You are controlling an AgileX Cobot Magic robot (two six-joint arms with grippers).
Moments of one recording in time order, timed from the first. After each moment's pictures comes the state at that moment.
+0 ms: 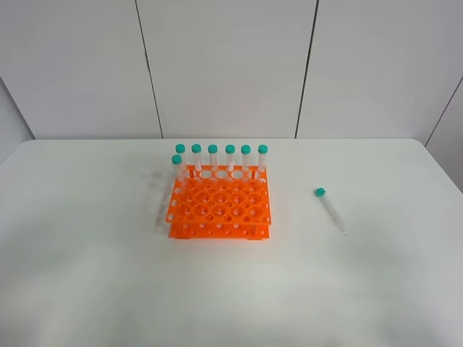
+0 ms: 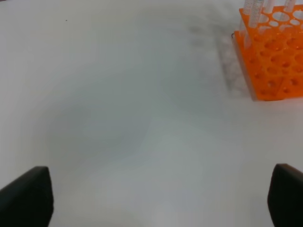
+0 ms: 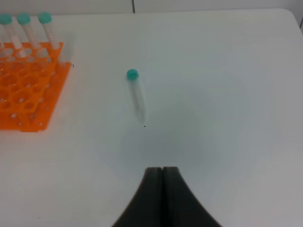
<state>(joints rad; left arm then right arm) 0.07 0.00 -0.49 -0.15 1.06 0.12 -0.02 -0.01 -0.49 0.06 1.03 -0.06</state>
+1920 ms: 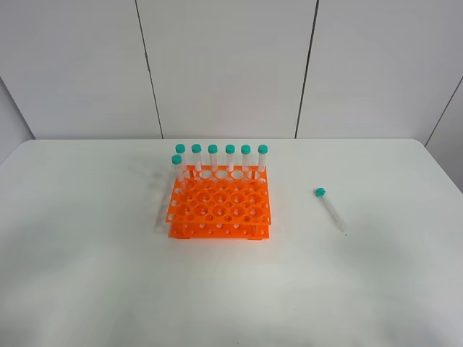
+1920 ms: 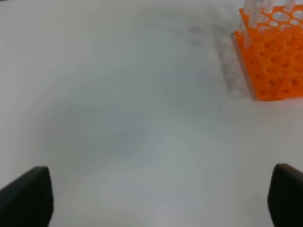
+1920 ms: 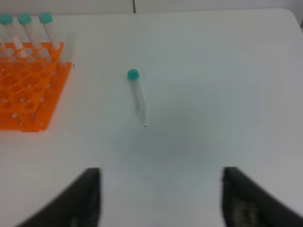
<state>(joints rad) 0.07 0.00 -0.49 -0.15 1.06 0.12 -0.02 -0.01 -0.49 0.06 1.03 -0.06</state>
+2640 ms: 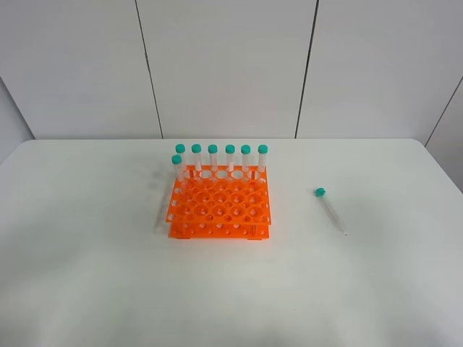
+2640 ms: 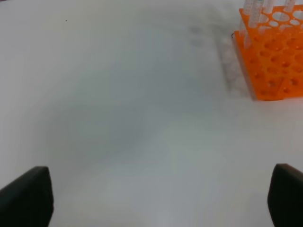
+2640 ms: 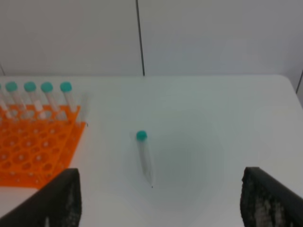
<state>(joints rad) 0.07 0.00 -0.49 -0.15 1.06 0.12 -0.02 0.20 -0.68 0.08 0.92 -0.09</state>
